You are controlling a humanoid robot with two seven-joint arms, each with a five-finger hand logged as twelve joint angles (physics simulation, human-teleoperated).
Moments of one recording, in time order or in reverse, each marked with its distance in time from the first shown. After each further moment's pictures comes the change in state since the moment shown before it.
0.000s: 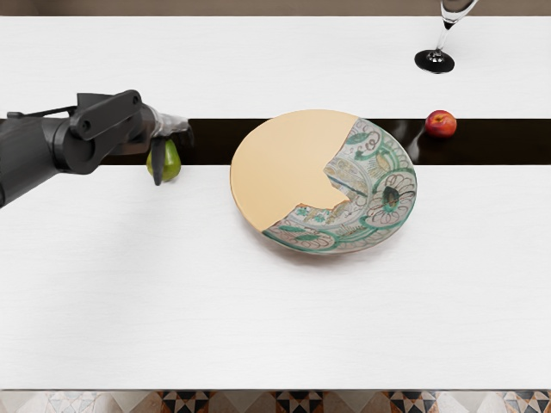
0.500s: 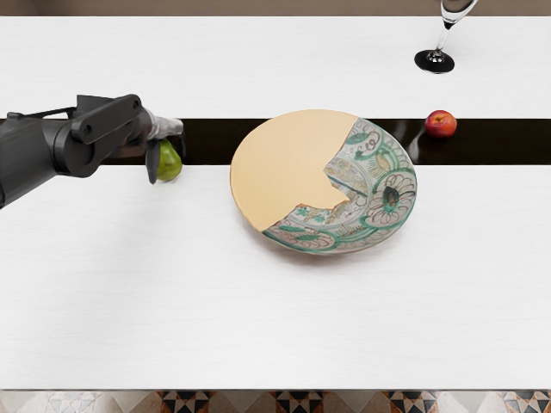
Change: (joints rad) left arm 0.000 0.001 0.029 0.003 0.021 -0.013 0.007; right arm -0.001 0.000 0.000 0.000 0.000 0.000 0.000
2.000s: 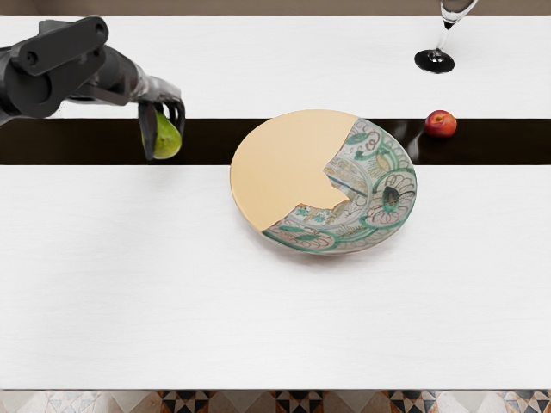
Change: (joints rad) left arm -0.198 0.135 -0.016 -0.163 -0.137 -0.177 0.016; right arm -0.005 0.000 0.000 0.000 0.000 0.000 0.000
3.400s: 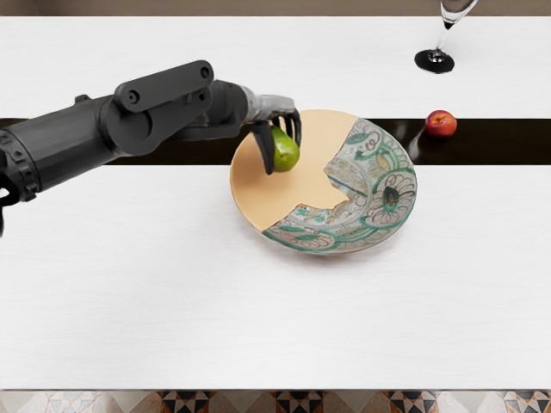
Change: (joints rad) left arm 0.079 -0.240 -0.155 -0.045 -0.080 0.275 0.006; right arm -0.009 0.000 0.000 -0.001 0.000 0.000 0.000
